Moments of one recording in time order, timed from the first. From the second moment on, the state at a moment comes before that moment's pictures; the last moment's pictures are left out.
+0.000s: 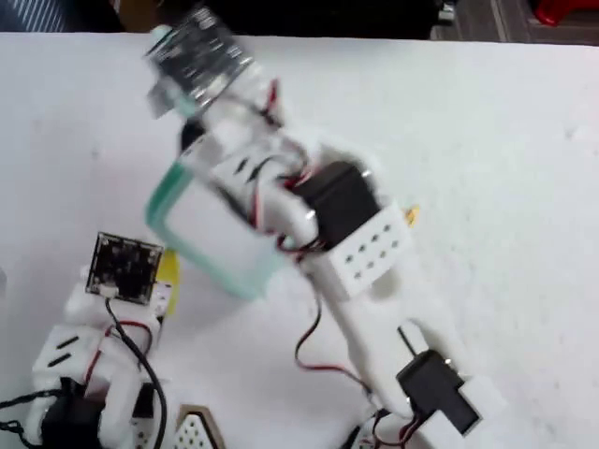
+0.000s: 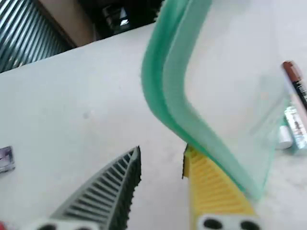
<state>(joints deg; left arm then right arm) -1.6 -96.8 59.6 75.0 -11.3 -46.2 -5.2 -32.8 77.2 16.0</state>
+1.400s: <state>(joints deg) 8.0 -96.8 58.8 72.8 0.3 -38.9 -16.4 -28.9 88.2 16.2</state>
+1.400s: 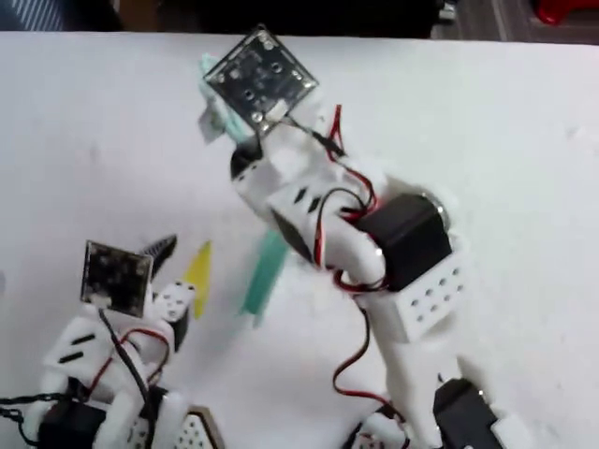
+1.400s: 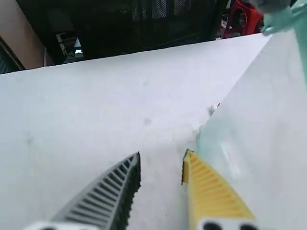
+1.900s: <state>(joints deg) 16.0 -96.9 44.1 78.8 0.3 -37.7 -8.6 -28.8 75.7 16.1</state>
